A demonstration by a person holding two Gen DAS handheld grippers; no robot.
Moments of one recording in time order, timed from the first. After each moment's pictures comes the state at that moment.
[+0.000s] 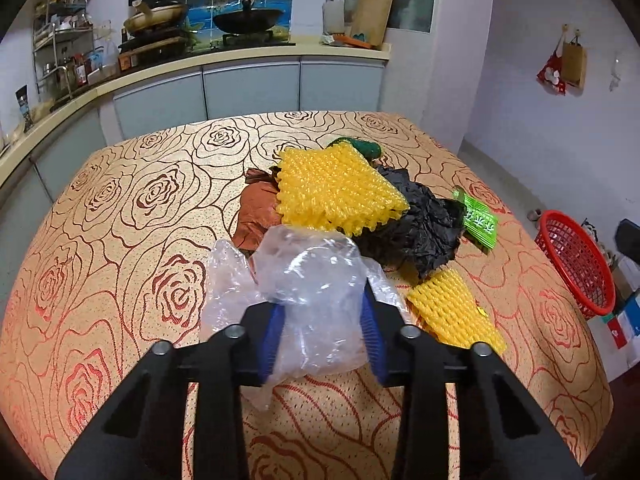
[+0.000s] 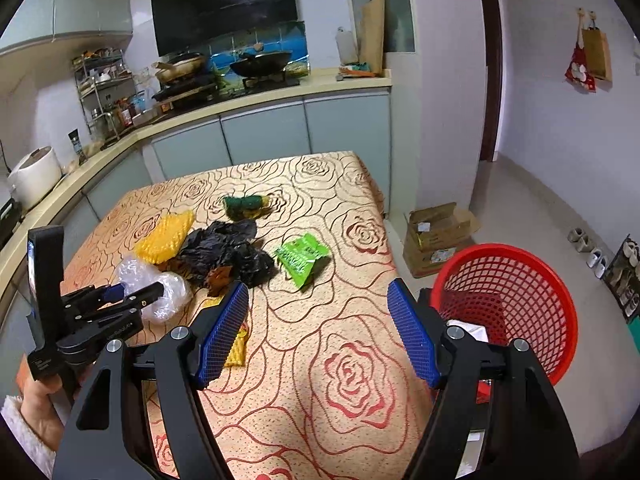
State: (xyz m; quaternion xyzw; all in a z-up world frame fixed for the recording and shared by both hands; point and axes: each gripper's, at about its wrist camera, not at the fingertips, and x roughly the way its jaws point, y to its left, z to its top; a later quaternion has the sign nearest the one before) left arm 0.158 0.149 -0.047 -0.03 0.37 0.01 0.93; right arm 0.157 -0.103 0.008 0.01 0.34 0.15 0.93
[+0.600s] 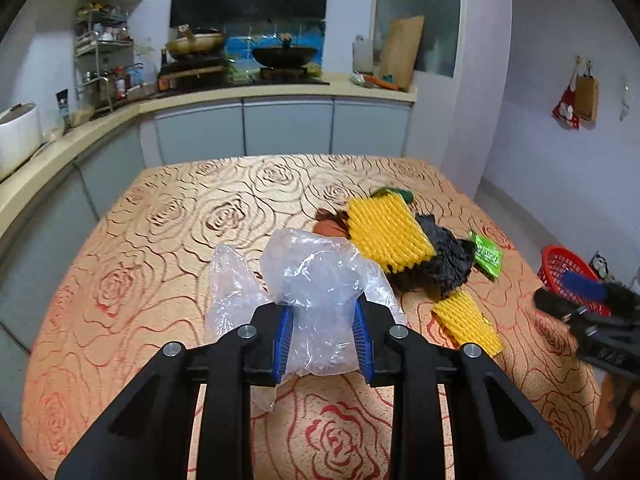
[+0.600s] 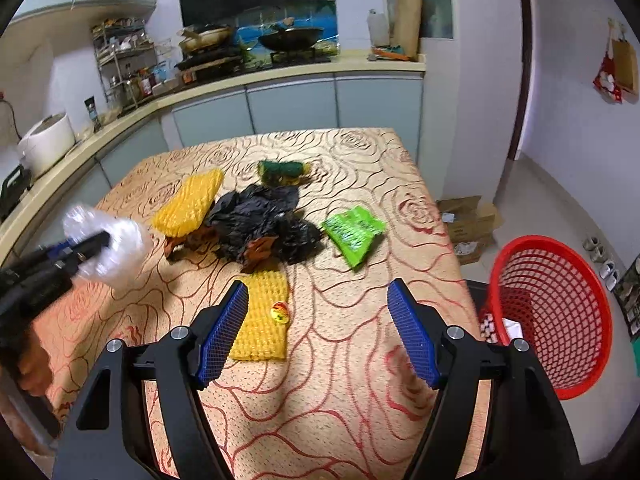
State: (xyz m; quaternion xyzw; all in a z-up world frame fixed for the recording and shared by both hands) left arm 0.108 0.181 -0.002 -0.05 0.31 0.06 0.95; right arm 0.163 -0.049 -0.025 -0.02 0.36 0.19 0.91
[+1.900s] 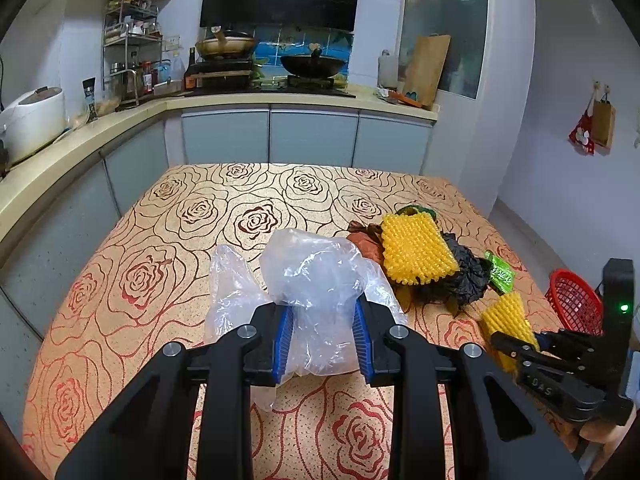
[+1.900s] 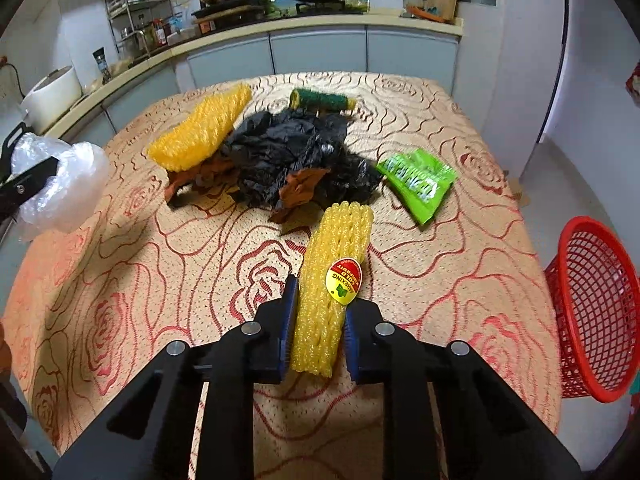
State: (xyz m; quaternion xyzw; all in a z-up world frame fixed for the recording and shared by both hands) left arm 0.094 0.204 0.006 -0.07 0.29 0.09 0.95; right arm 0.174 -0.017 -0.058 -0.05 0.41 0.22 0.88
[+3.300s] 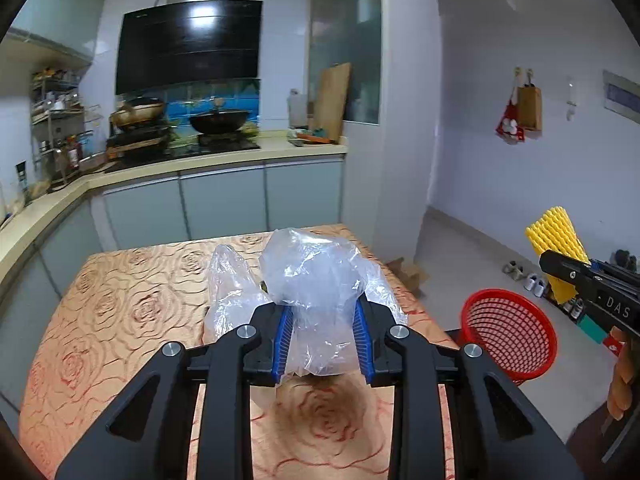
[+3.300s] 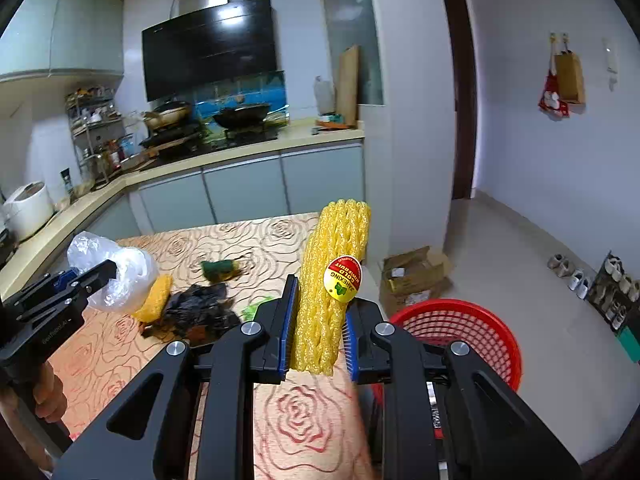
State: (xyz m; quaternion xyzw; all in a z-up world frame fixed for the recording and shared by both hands) left arm 0.126 0.068 0.063 -0.01 0.22 -0.03 0.97; right arm 0.147 -0.167 0.068 0.03 0.25 0.11 0.96
